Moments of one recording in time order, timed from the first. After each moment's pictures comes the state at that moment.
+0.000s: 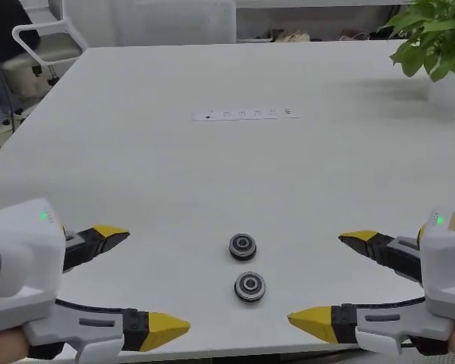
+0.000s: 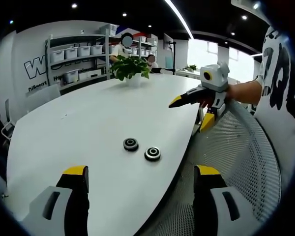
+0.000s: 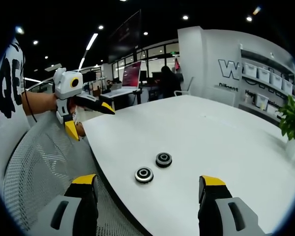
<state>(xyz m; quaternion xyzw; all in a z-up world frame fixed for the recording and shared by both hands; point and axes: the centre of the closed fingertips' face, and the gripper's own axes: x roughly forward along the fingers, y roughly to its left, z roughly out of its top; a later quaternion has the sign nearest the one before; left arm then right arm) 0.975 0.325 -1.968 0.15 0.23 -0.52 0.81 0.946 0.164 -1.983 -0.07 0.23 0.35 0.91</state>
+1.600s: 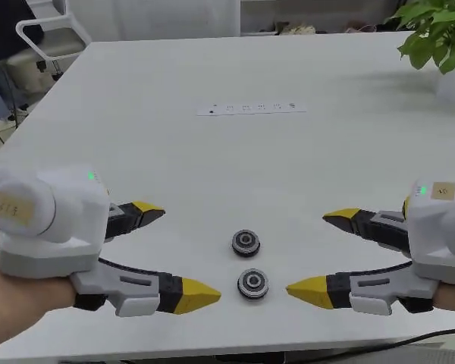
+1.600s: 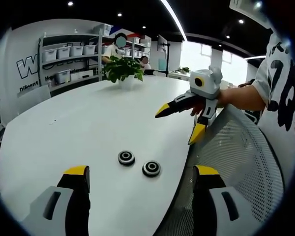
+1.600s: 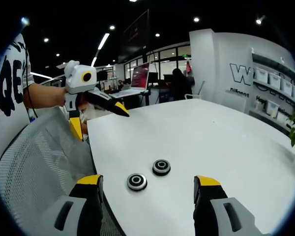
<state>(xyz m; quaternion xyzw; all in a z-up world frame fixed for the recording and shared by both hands) 0.999 0.284 -1.967 0.14 0.23 -0.56 0.79 0.977 0.166 -1.991 -0.08 0.22 0.40 0.89</state>
